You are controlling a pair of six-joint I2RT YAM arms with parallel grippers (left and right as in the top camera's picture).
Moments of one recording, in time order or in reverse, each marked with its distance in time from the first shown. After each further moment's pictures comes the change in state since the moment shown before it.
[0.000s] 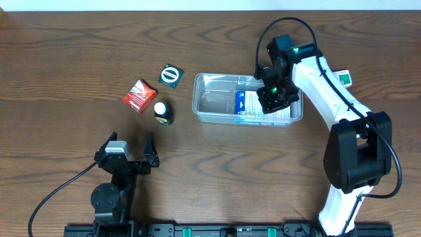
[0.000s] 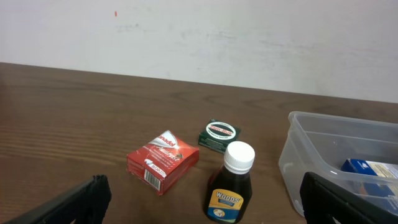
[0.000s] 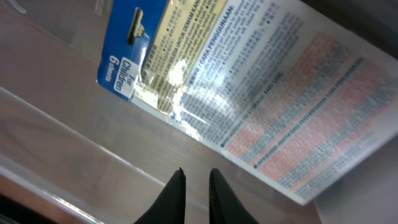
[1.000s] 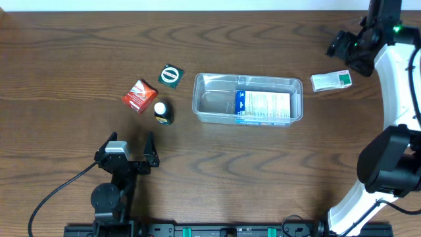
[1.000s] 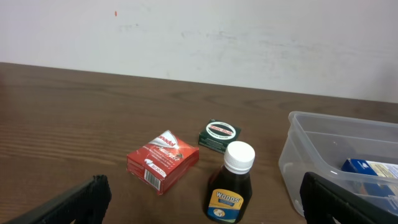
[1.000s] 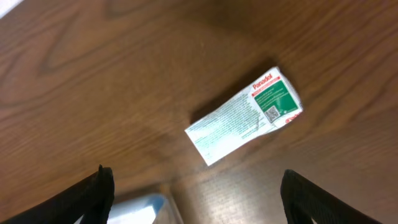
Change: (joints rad) left arm 0.000 0.000 0.000 0.000 0.000 0.000; right arm -0.439 -0.054 0.141 0.278 0.144 0.511
